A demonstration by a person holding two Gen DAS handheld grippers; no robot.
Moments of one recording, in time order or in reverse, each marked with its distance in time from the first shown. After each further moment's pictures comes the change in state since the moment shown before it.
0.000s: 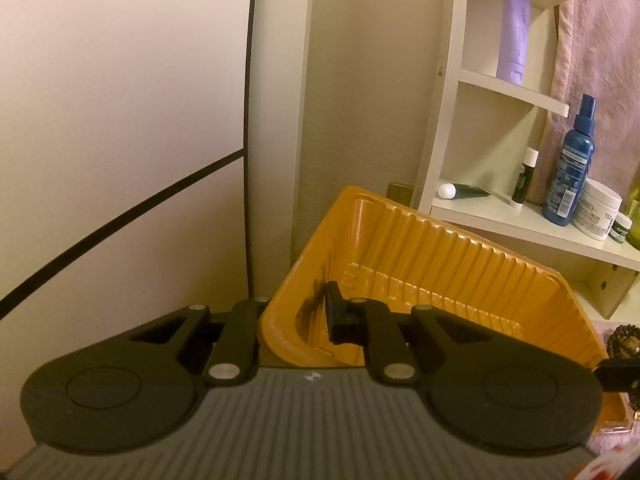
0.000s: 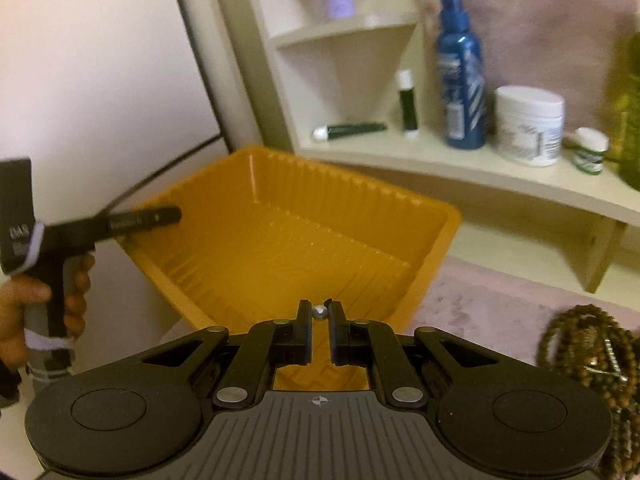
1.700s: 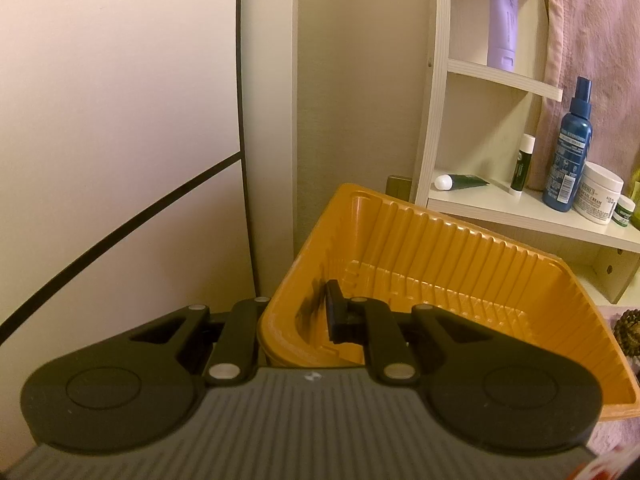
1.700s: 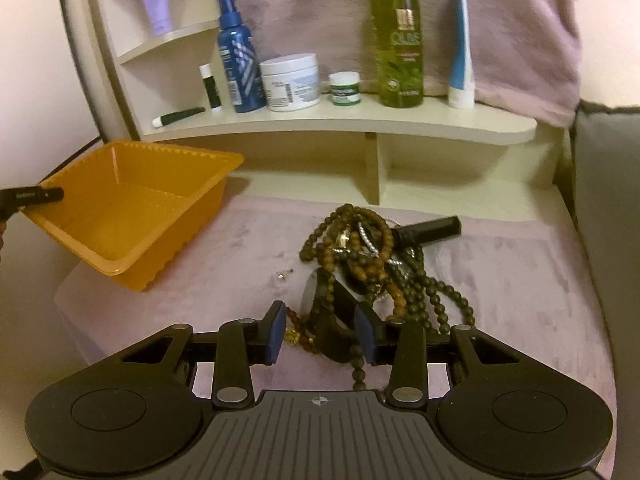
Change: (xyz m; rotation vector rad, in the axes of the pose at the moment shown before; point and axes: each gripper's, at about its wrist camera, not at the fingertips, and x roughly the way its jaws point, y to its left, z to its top) left arm 0.001 -0.005 0.002 0.060 0.015 0.011; right arm -0.112 -0.095 -0.071 0.131 -0.005 -0.269
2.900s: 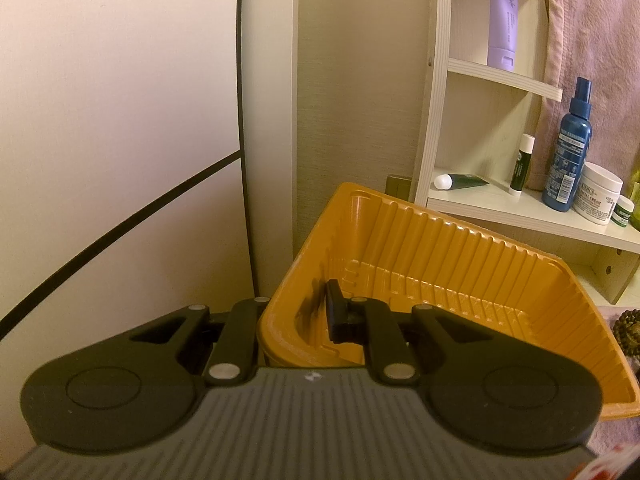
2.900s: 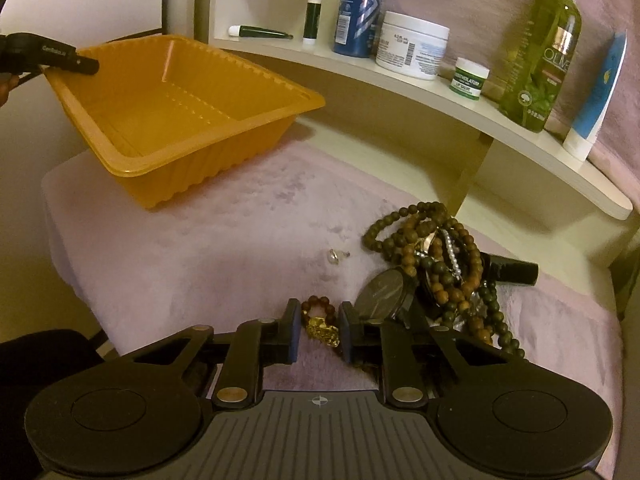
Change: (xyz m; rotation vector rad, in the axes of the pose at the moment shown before) left arm 0.000 0.001 0.000 -0.003 0.002 -0.003; right arm 0.062 0.045 -0.014 -0.346 0.077 -0.013
